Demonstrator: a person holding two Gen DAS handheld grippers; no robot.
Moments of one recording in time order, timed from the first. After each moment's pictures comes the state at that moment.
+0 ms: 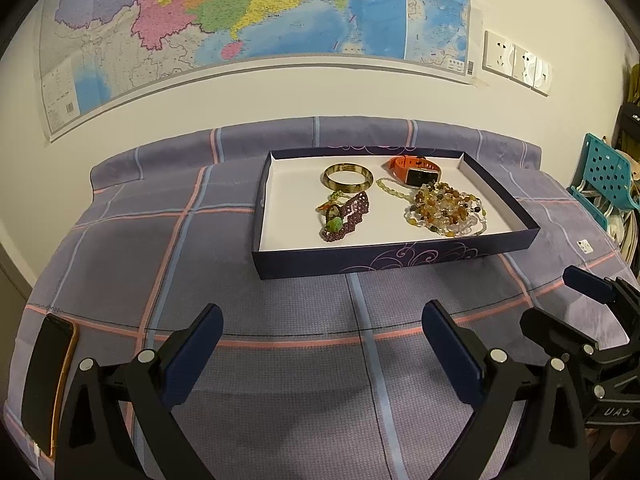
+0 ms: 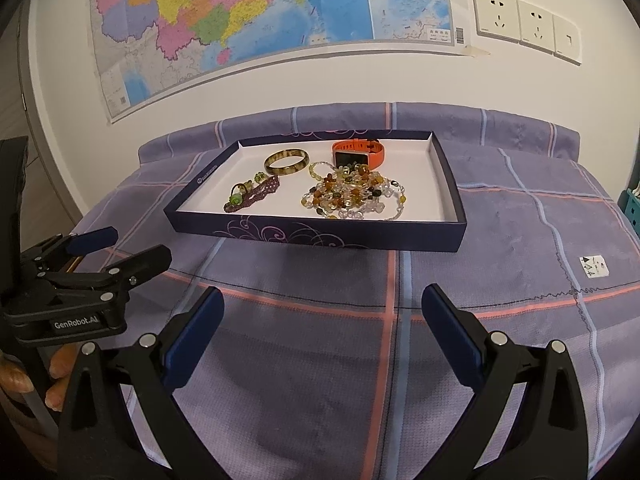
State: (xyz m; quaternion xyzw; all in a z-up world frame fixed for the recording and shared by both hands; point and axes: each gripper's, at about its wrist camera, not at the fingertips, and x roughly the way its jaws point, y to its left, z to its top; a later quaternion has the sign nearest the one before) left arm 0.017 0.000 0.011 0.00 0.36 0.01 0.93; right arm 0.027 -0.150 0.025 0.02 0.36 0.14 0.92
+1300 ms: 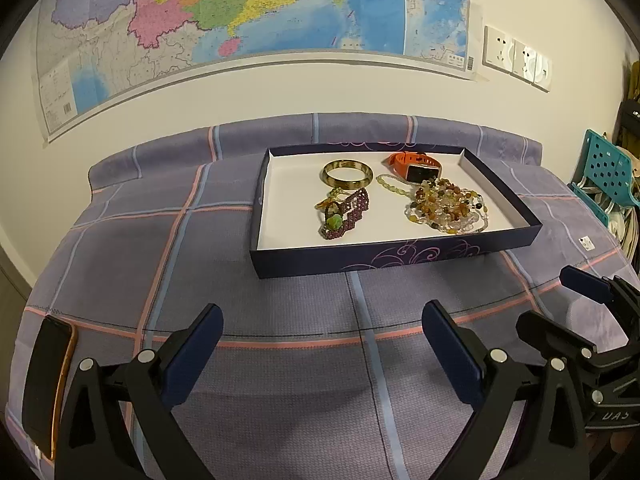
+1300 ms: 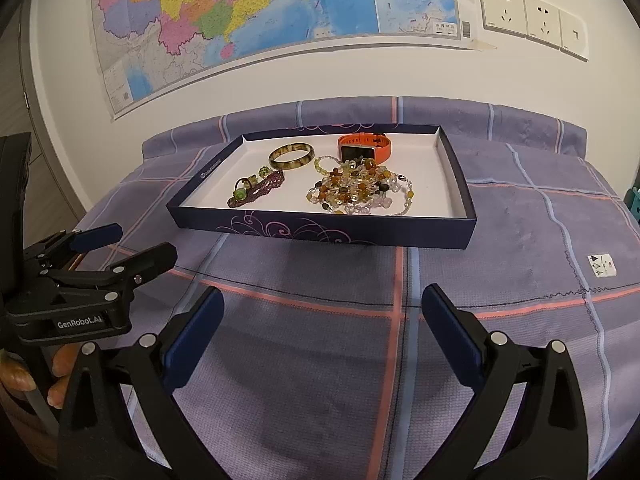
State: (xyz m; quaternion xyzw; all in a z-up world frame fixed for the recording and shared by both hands) left arm 0.020 -0.001 0.009 0.01 0.37 0.01 0.93; right arm 0.032 -0.147 0.020 0.02 0.37 0.15 0.92
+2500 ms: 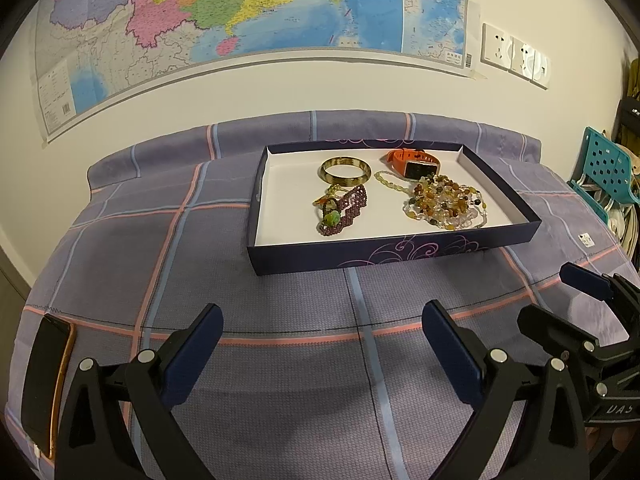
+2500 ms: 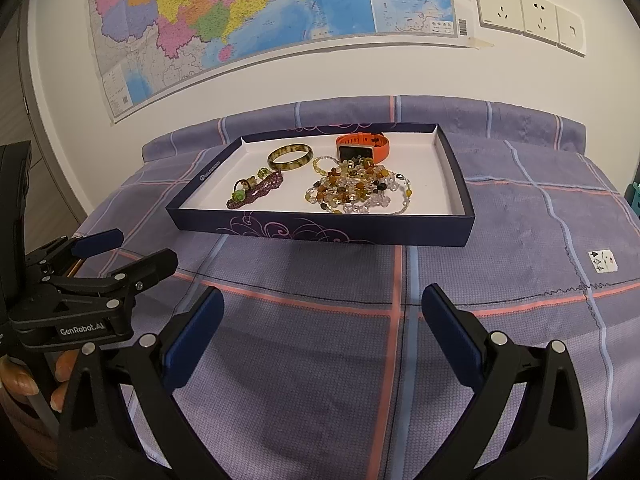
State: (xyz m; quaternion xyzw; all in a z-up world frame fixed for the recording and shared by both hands) left arm 0.018 -0.003 0.006 0.01 0.37 0.01 0.93; right arm 0.031 -0.148 0.021 0.03 0.37 0.15 0.92
